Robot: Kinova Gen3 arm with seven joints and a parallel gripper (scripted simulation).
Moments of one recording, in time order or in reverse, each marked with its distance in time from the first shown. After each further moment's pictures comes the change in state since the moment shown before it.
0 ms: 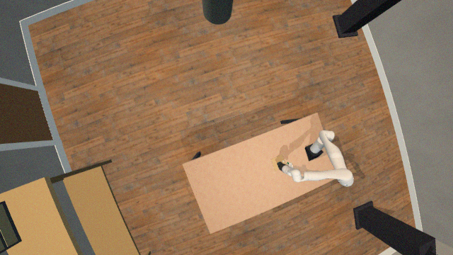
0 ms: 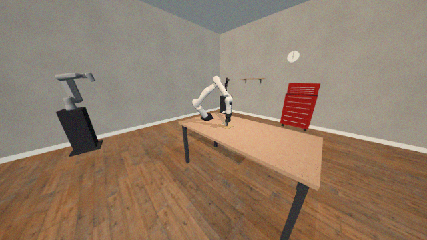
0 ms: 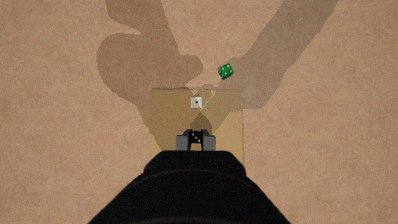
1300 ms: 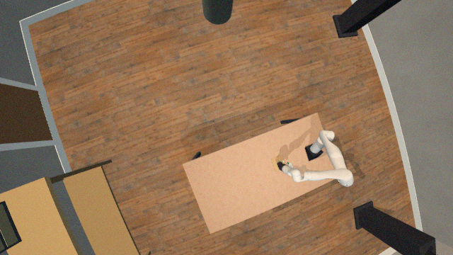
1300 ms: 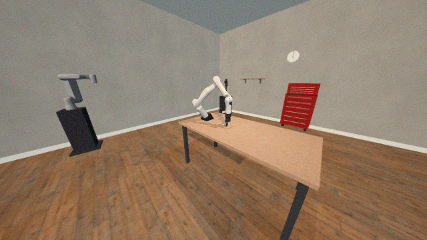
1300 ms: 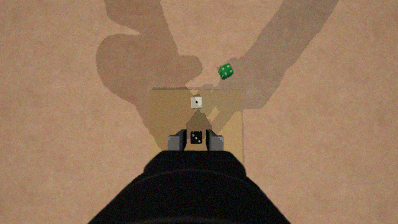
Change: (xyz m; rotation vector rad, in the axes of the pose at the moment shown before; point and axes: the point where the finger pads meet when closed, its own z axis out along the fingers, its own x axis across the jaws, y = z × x) arm 0.000 0.000 0.000 0.000 0.000 0.000
